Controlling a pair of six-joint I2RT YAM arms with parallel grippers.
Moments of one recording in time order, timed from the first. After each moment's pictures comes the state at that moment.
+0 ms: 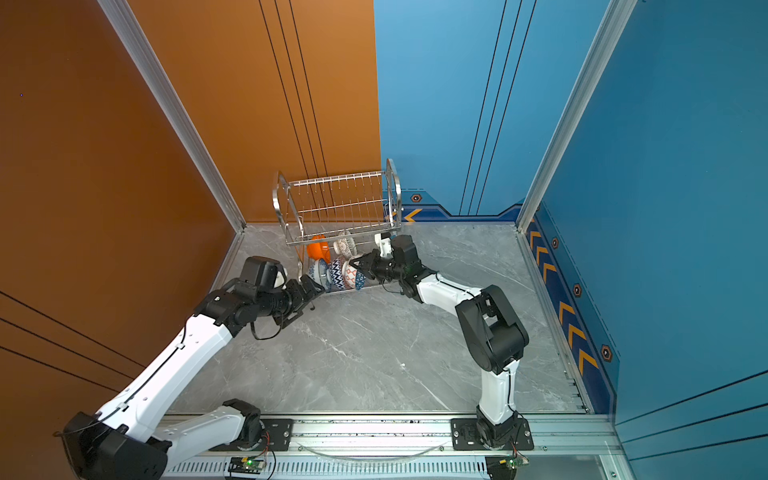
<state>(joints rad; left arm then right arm) -0.34 1.12 1.04 -0.79 0.24 -1.00 0.54 1.90 1.25 0.37 -0.64 1.15</state>
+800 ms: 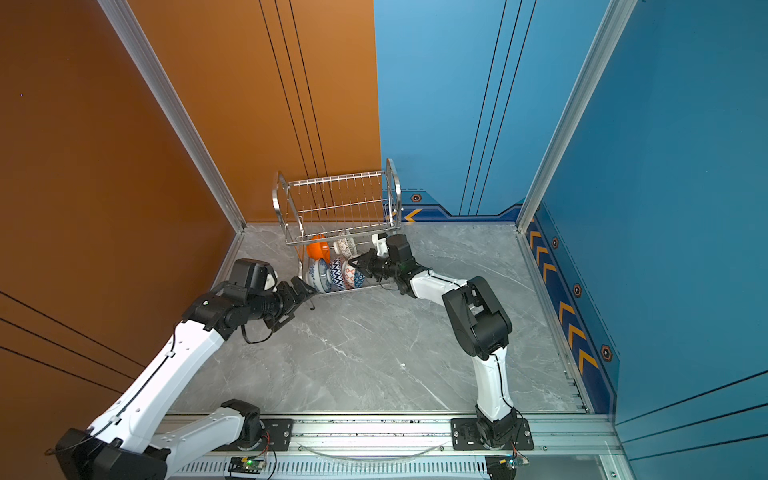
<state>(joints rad) -0.28 1.07 1.04 -0.85 0.25 -0.99 0.53 2.04 1.35 0.37 -0.65 1.12</state>
